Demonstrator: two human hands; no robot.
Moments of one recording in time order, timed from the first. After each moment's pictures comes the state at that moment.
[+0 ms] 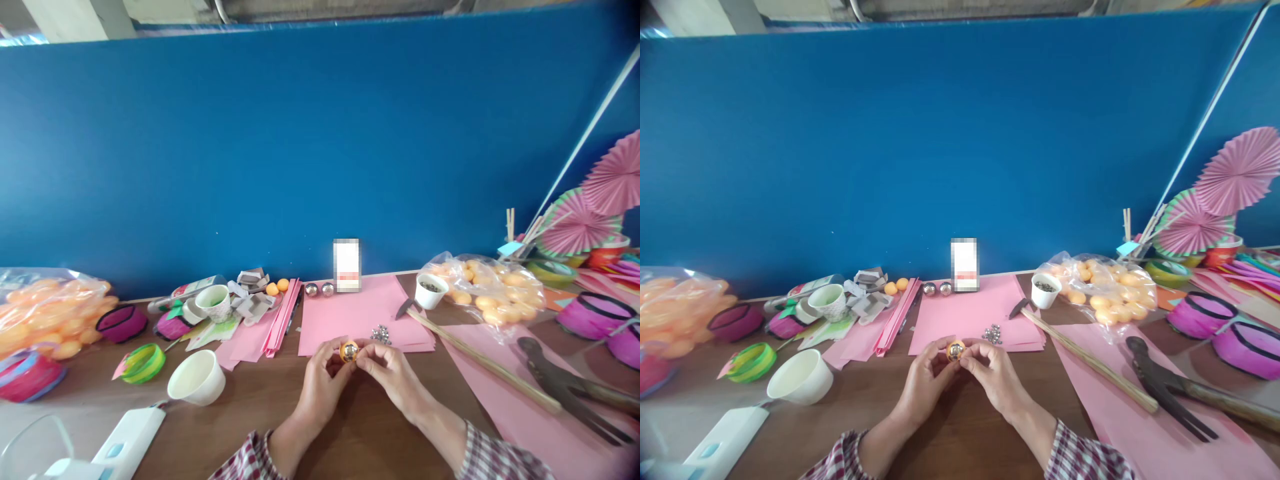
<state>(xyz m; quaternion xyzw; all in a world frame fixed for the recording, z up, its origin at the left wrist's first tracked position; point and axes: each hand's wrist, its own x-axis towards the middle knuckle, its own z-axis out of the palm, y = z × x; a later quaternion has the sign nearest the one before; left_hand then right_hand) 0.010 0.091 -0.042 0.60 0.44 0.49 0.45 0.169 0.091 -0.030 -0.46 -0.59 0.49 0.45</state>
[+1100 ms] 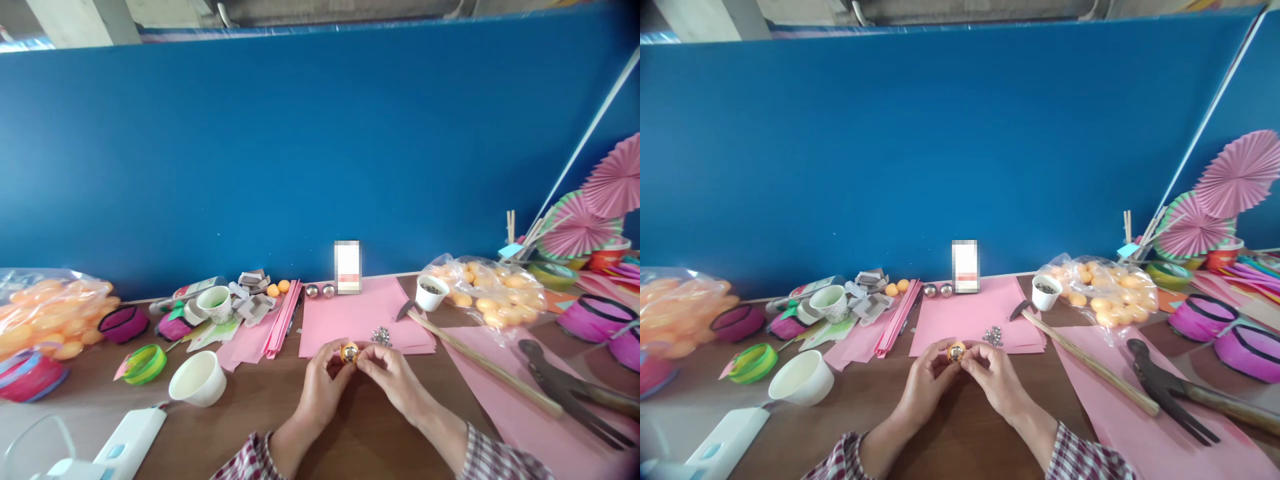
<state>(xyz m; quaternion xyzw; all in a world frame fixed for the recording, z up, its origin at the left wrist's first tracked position) 0.010 0.089 -0.040 0.60 0.44 0.49 0.46 0.168 0.089 -0.022 -0.46 -0.60 0.48 0.45</state>
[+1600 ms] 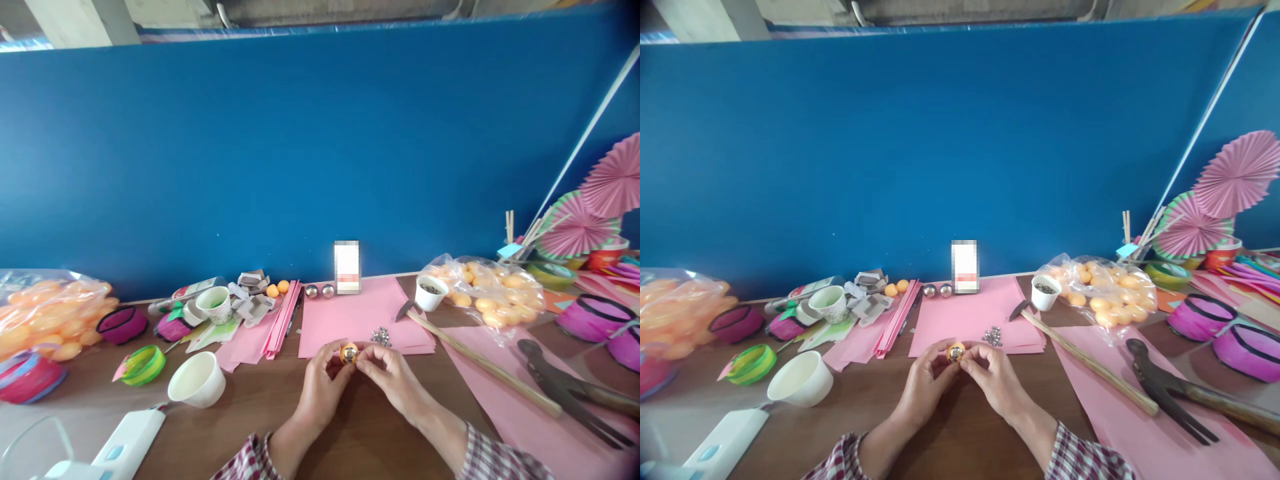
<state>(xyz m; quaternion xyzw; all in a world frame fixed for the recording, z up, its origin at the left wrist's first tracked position) 0.010 0.089 -0.038 0.60 0.44 0.49 0.46 0.167 0.087 -0.018 -0.47 -0.60 0.47 0.44</state>
